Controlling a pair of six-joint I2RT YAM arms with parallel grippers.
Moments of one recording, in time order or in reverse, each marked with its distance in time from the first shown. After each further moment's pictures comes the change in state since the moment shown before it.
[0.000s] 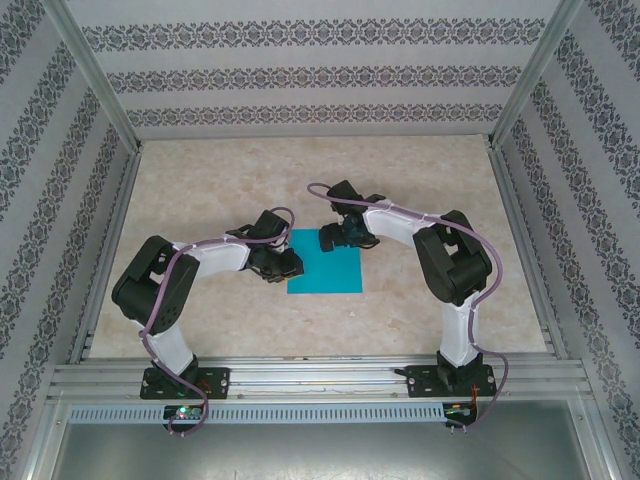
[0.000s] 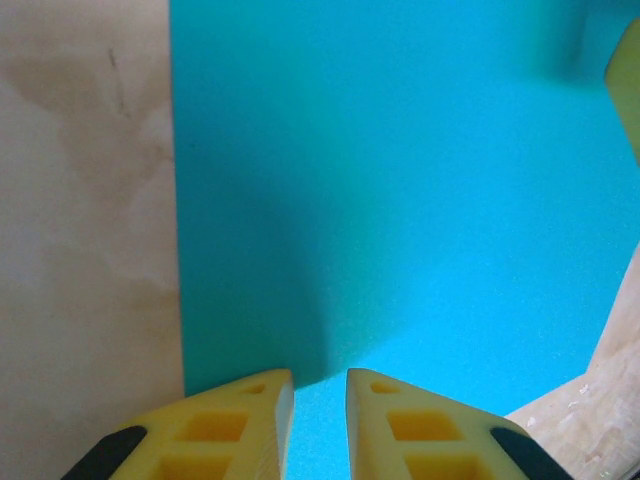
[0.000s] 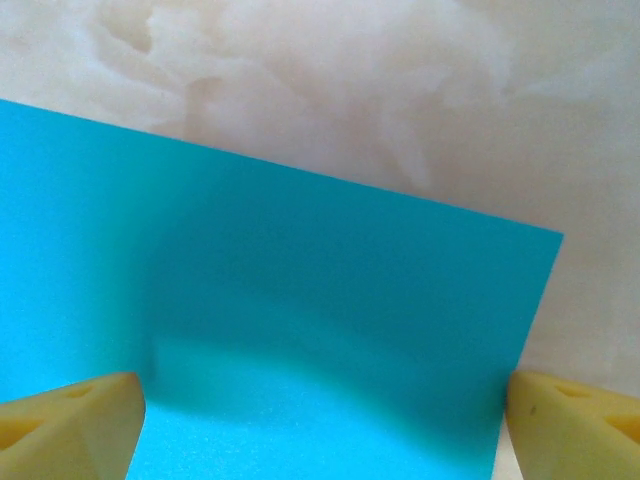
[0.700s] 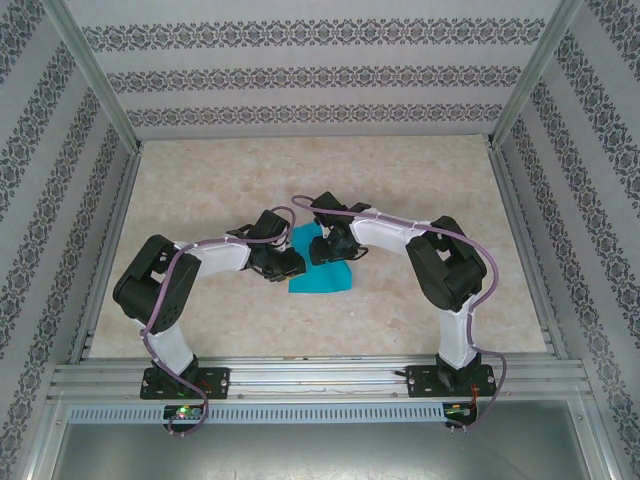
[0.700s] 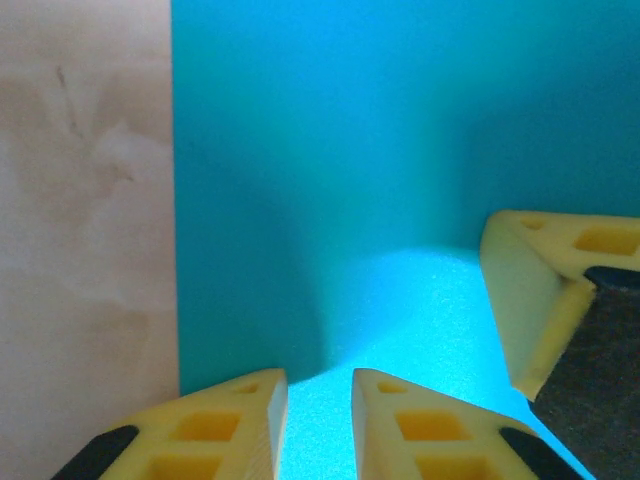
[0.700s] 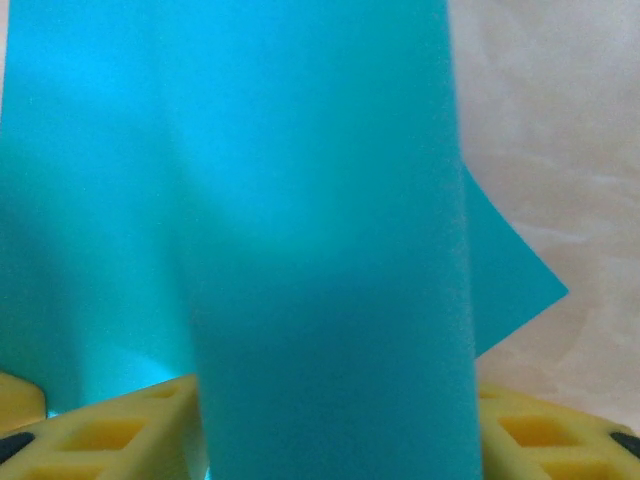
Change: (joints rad) left arm 0.000 0.008 0.000 0.034 0.021 -0.004; right arm 0.104 -0.012 -0.006 -0.040 -0.092 0.055
